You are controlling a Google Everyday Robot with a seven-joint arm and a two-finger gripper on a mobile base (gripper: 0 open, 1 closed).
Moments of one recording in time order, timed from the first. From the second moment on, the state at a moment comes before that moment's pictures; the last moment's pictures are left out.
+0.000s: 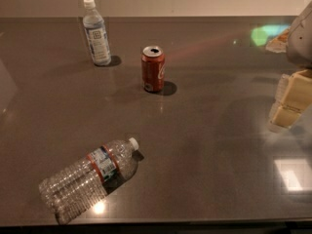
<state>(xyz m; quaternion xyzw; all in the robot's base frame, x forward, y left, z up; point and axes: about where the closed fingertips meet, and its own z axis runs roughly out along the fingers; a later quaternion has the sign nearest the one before) 0.438 -0.217 0.976 -0.60 0.78 -0.03 0.16</state>
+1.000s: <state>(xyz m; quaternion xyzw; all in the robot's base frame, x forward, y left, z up) 0.434 -0.156 0.977 -0.66 0.73 -0.01 0.17</state>
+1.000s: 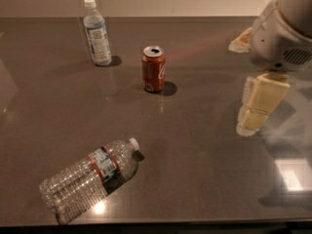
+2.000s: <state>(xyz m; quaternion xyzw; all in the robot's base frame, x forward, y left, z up) 0.421 -0.030 0.949 -0.75 0.63 0.02 0.17</state>
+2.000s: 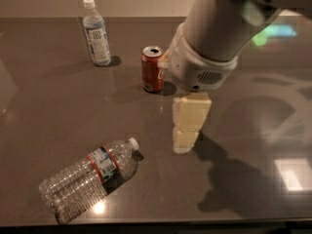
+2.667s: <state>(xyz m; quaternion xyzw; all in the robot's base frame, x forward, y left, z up) 0.399 0.062 0.887 -0.83 0.54 0.09 0.15</state>
